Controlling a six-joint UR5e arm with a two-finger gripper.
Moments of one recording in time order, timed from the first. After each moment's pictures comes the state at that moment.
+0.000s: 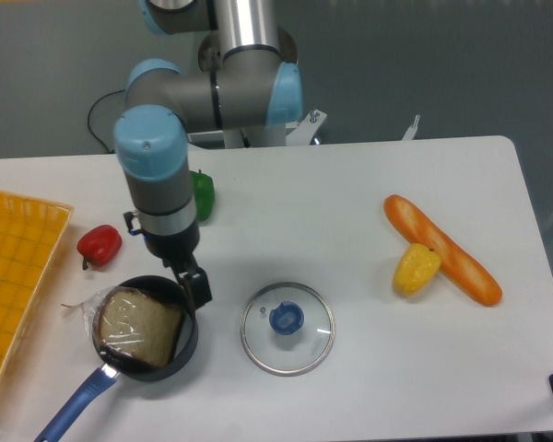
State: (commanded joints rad) arm 2.25 -1.92 -1.59 -1.02 1.52 1.10
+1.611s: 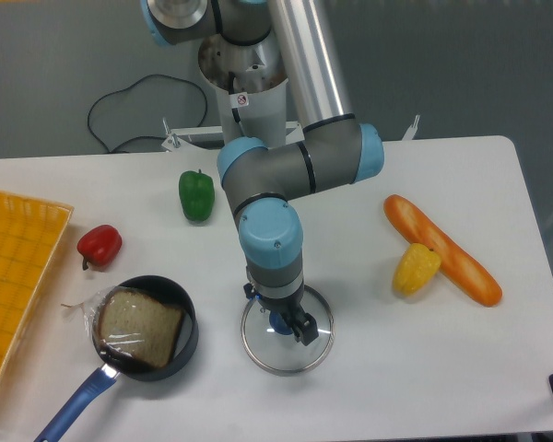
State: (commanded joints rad) arm 2.36 -2.12 -1.53 -1.02 1.62 1.21
